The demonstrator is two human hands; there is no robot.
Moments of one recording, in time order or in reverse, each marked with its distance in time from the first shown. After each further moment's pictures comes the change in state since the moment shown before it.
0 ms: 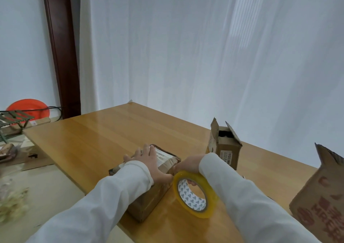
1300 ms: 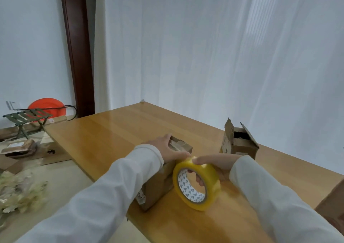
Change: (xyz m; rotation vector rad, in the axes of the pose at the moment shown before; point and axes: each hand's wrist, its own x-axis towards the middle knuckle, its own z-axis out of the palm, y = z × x) left_hand 0.022 -0.013 -0.028 -0.327 0.050 0.082; right_hand 0.011 0.039 -0.003 0.850 -0.274 -0.022
